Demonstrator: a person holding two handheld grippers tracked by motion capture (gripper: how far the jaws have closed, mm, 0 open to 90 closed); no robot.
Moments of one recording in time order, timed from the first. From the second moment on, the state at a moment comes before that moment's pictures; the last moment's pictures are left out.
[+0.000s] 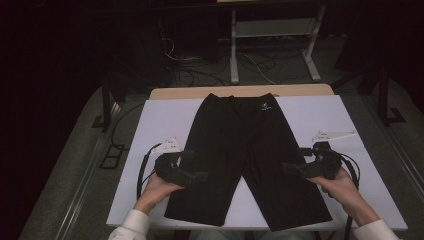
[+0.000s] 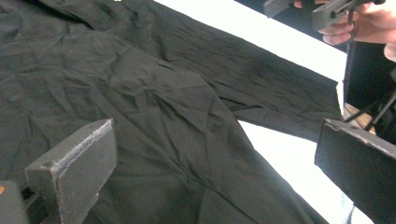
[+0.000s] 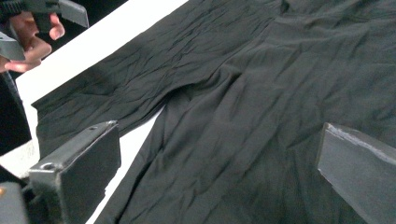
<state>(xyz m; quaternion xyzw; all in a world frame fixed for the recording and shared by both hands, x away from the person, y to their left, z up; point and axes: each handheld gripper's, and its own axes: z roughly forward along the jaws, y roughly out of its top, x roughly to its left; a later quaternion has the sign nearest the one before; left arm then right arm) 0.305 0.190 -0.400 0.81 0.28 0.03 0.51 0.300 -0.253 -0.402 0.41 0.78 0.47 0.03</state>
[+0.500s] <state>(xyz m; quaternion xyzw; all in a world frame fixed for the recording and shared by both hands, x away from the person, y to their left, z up) 0.293 0.208 -0.410 0.77 0.31 0.08 0.55 0.281 -0.269 -0.425 0.40 0.75 0.51 0.07</state>
